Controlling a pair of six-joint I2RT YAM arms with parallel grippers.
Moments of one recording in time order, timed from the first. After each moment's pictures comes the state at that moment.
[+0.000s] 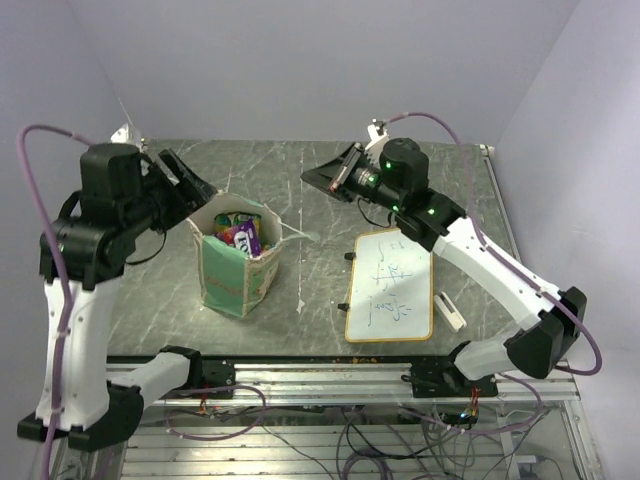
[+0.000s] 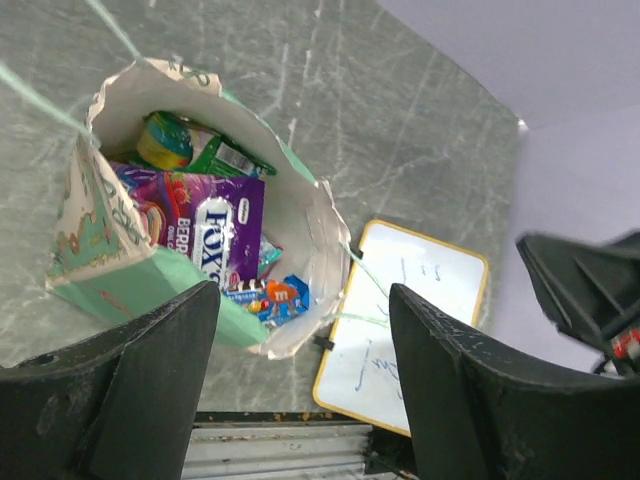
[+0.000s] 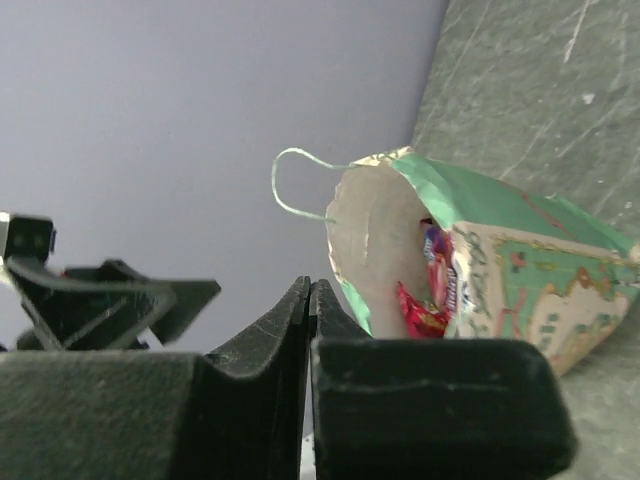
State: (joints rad) left arm -0.20 1.03 1.70 -1.18 0.02 -0.74; right arm 0.72 1.43 1.41 -0.13 -0.17 1.10
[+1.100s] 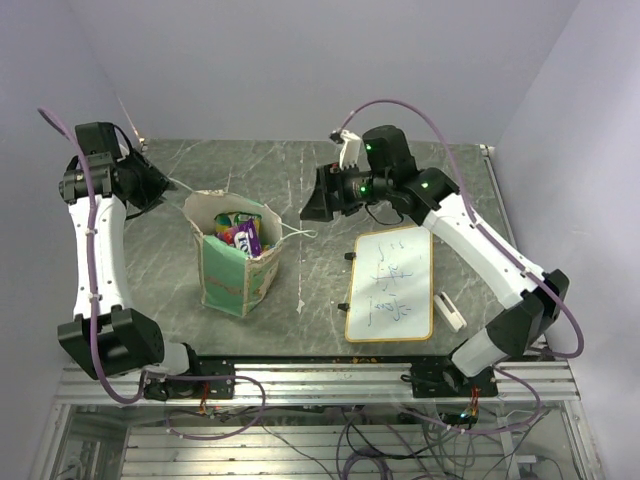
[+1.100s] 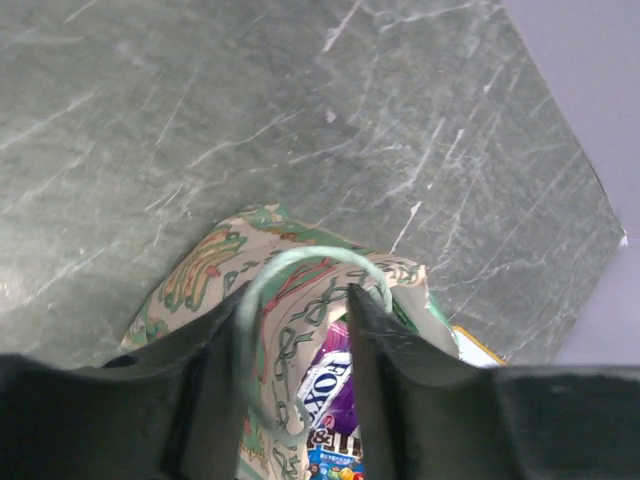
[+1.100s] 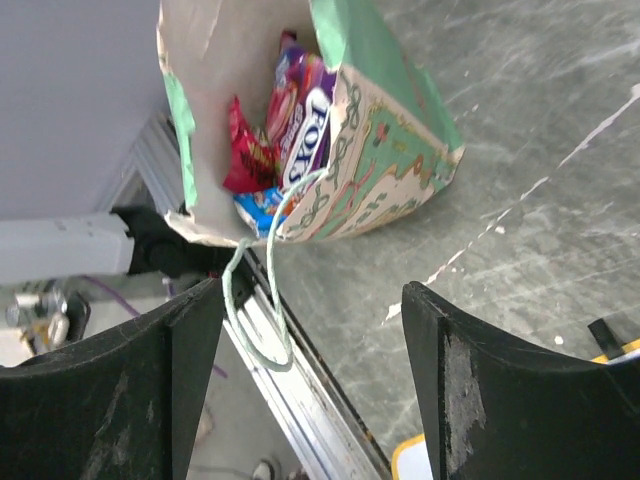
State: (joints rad) left arm 0.26 1.39 1.55 -1.00 0.18 -0.60; right arm 0.66 1.55 1.64 -0.64 -0.46 0.36
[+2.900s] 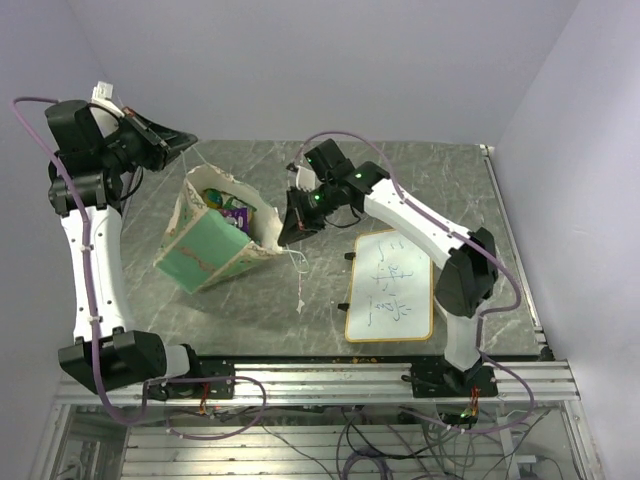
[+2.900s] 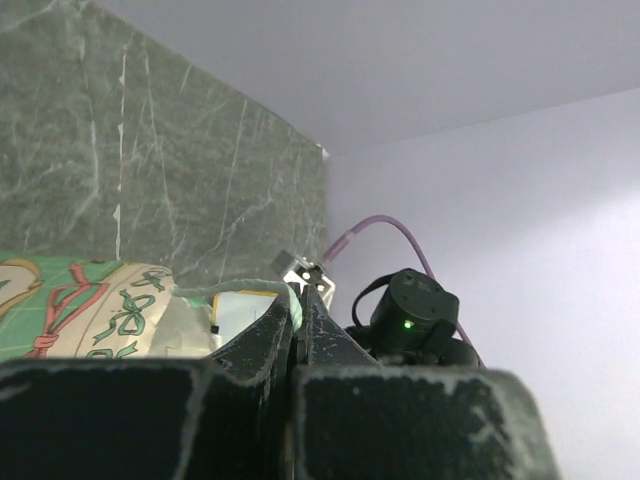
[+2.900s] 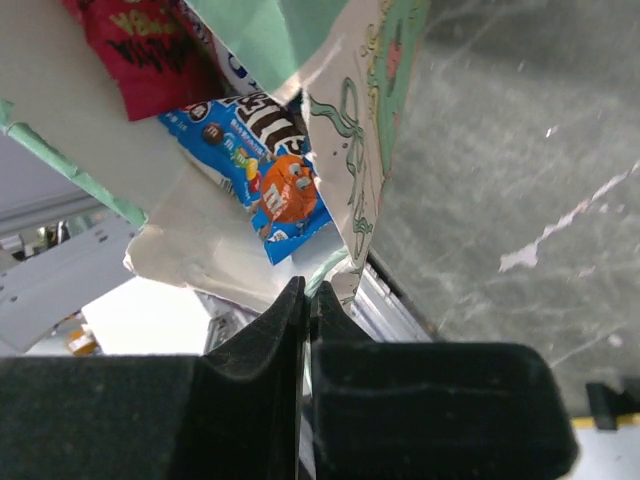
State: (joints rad) left arm 0.26 1.30 1.57 -0.59 0.77 -0.89; right arm 0.74 1.89 1.79 -0.82 -0.66 0.59
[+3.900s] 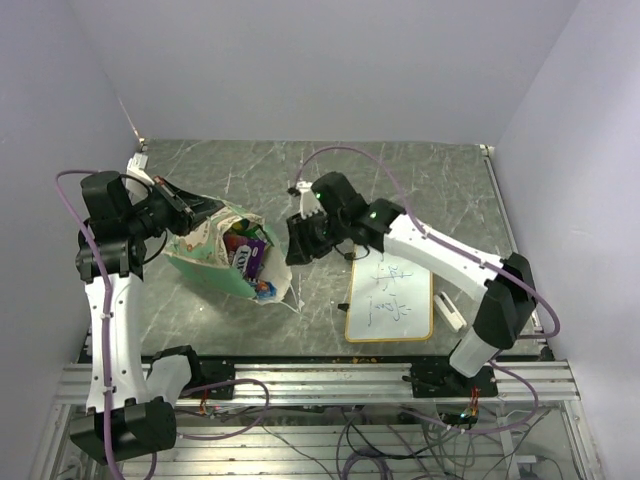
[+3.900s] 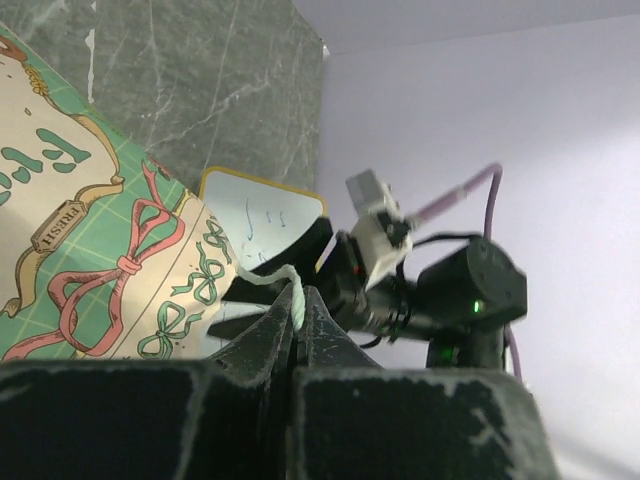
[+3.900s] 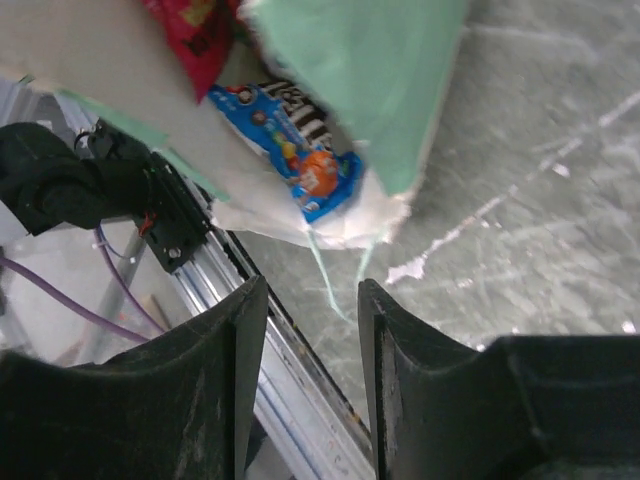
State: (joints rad) left arm 0.21 0.95 1.11 -0.60 0.83 -0.95; right arm 0.83 1.67 1.48 -0.64 -0.38 0.32
